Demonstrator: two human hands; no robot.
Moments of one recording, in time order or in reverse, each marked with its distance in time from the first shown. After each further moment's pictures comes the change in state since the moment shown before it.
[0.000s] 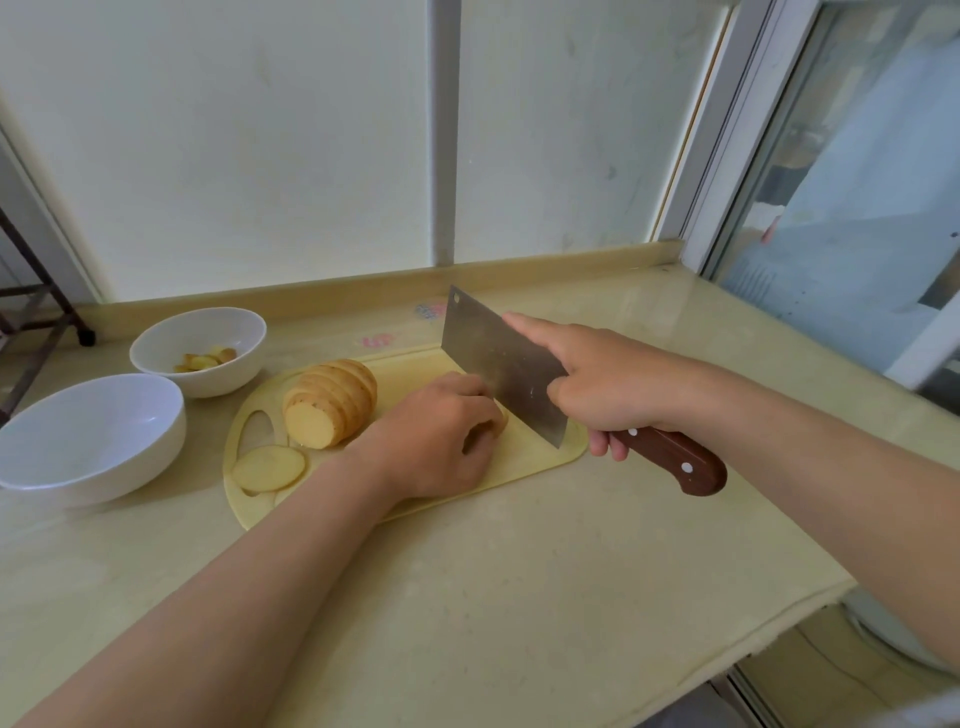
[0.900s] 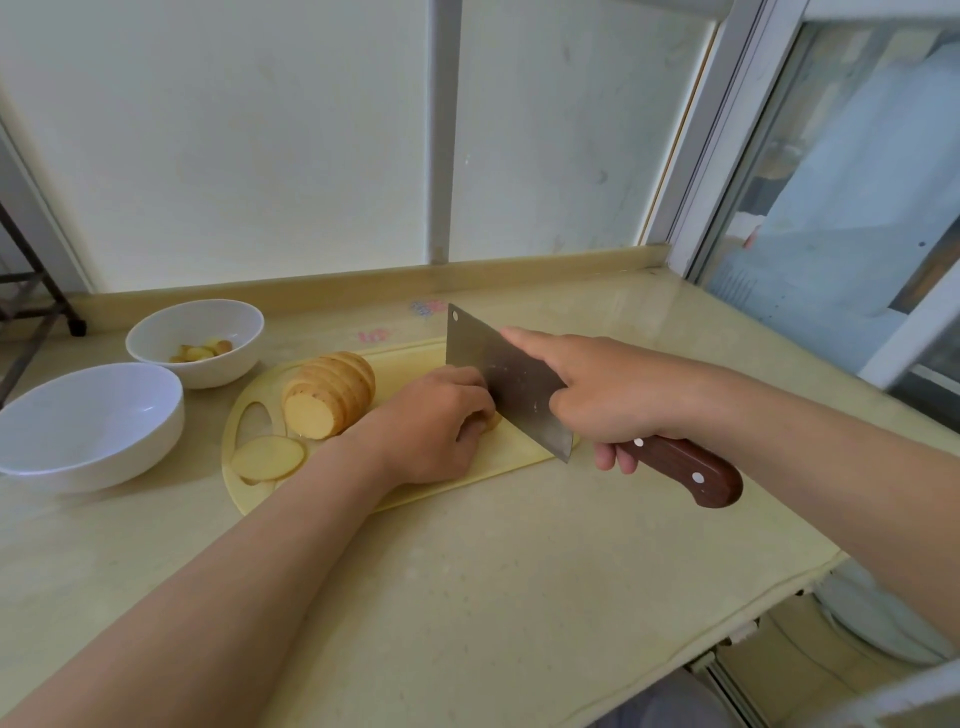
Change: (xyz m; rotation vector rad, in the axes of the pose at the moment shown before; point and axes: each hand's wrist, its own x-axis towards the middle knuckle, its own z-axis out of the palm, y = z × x) left_hand 0.001 -0.012 0.003 -0.056 -0.002 0.030; right_hand -0.027 -0.014 0.000 -0.099 -0.030 0.030
